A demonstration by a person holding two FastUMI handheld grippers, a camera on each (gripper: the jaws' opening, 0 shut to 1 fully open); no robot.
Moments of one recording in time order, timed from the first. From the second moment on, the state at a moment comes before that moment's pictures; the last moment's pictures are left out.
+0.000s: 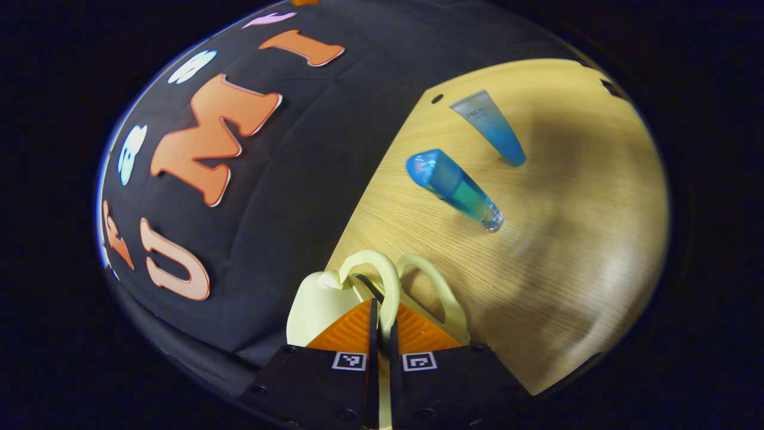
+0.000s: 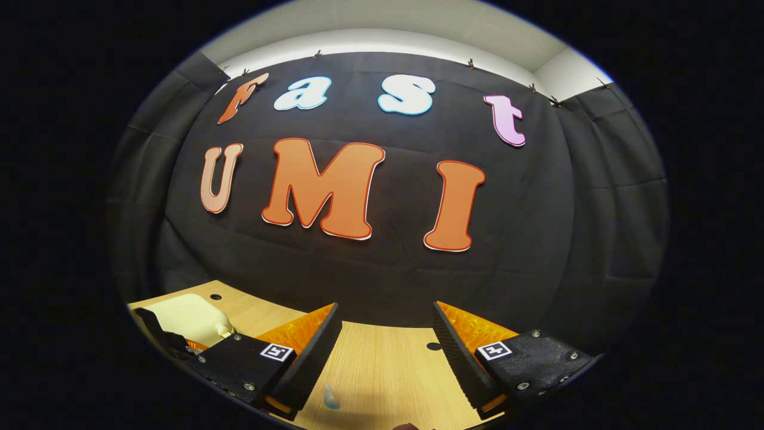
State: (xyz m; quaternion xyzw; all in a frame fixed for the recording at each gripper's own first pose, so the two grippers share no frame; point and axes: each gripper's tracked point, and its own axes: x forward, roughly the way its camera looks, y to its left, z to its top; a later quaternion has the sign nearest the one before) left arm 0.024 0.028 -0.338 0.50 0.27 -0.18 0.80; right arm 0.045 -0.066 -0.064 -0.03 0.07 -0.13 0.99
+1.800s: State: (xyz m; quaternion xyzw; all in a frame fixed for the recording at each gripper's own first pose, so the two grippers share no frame) left arm 0.082 0.367 -0.175 0.19 0.23 0.07 0.95; right arm 0.100 0.105 -0.056 -0.04 0.08 -0.05 0.99
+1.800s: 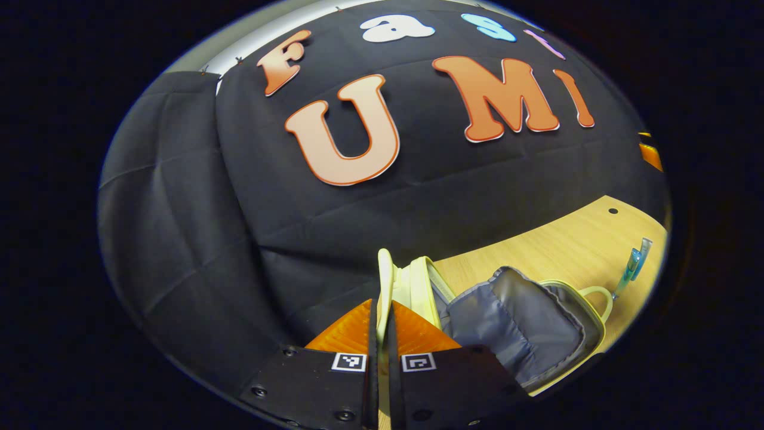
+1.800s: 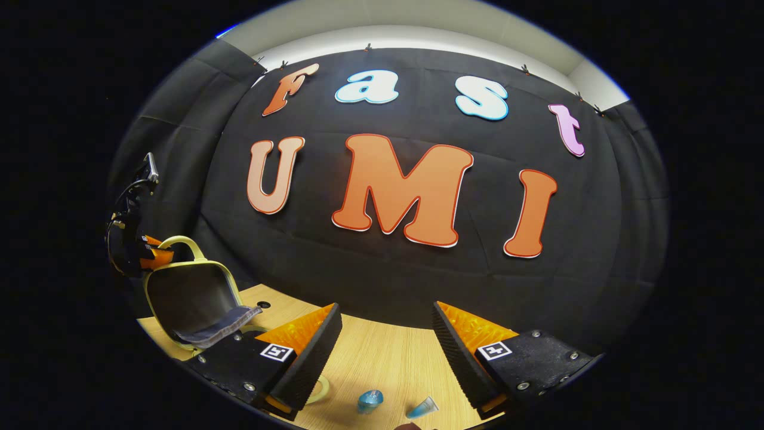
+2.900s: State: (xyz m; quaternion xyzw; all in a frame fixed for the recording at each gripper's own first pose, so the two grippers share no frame) left arm 0.038 0.537 -0.374 0.07 0.39 0.19 0.90; right arm 0.073 0.122 -0.070 -0.05 0.13 -0.08 0.99
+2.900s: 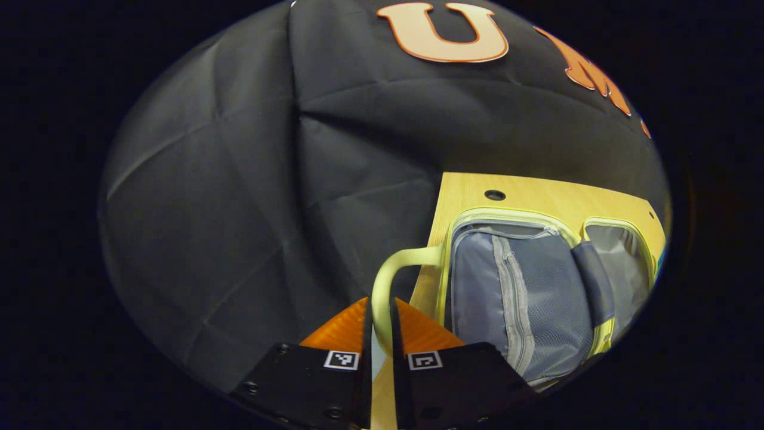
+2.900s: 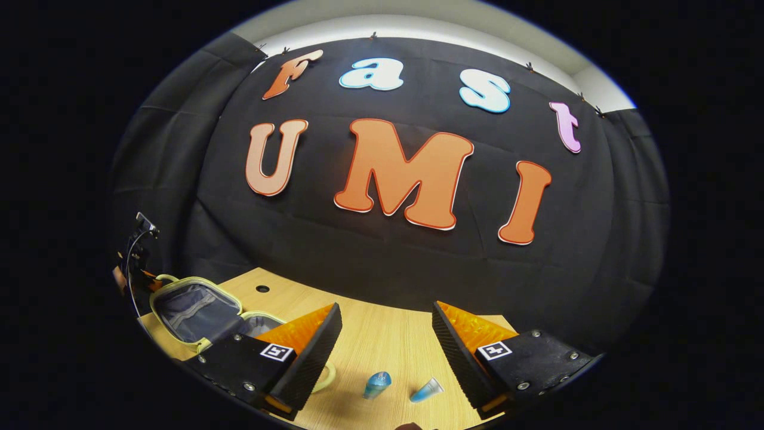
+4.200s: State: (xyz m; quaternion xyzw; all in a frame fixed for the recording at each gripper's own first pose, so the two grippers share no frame) left arm 0.069 0.131 -0.219 0.09 0.20 -0.03 0.98; right arm 0.027 0.032 -0.177 0.01 0.20 -0.03 0.98
